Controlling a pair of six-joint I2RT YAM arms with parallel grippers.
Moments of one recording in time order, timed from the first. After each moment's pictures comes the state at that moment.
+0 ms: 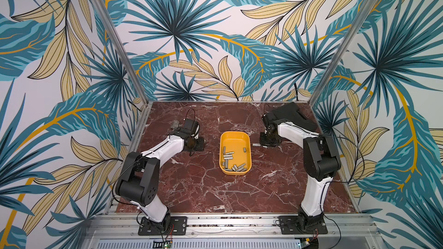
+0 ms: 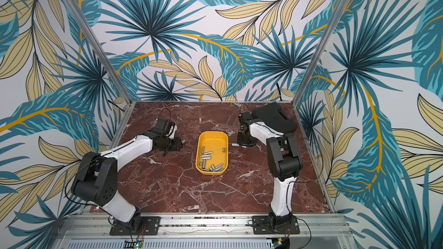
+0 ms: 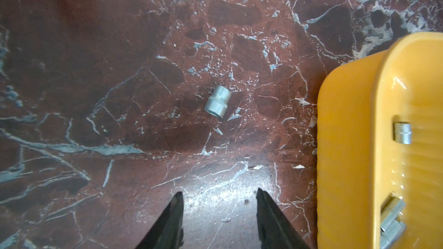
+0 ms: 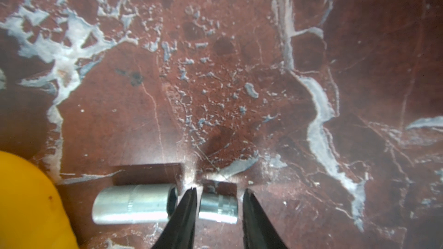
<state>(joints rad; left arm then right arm) -0.29 1.63 1.05 -0.49 0.14 -0.34 0.24 1.97 1.38 -0.73 0.07 0.39</state>
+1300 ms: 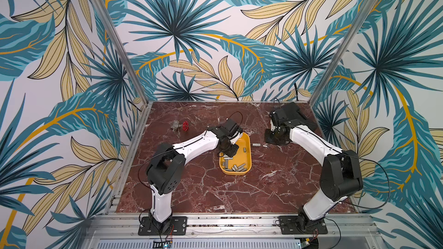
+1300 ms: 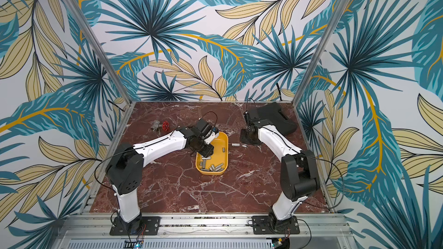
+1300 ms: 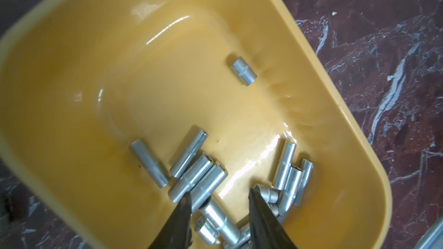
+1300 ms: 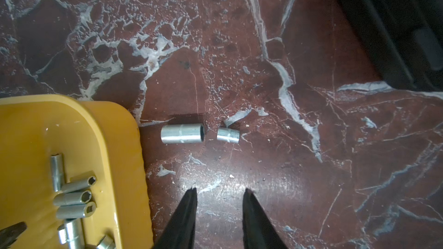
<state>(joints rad) -0.71 1.93 1.47 -0.72 0.13 -0.07 0.24 1.68 1.27 -0.76 0.03 0.41</state>
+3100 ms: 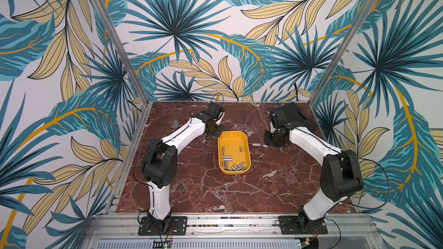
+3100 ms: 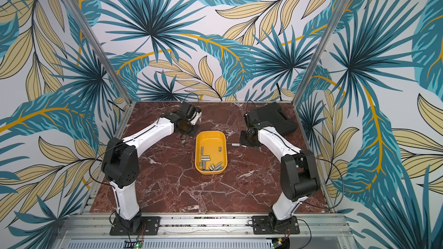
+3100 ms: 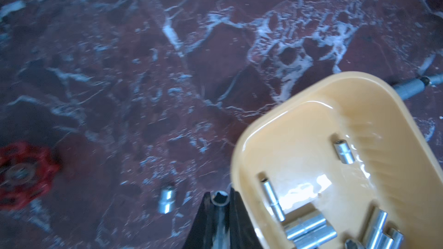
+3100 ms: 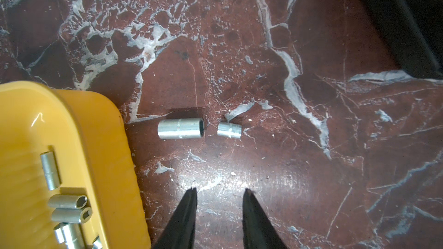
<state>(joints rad) -0.42 1.89 1.57 -0.72 0.00 -0.07 0.24 1.68 1.24 -0.73 0.01 0.42</state>
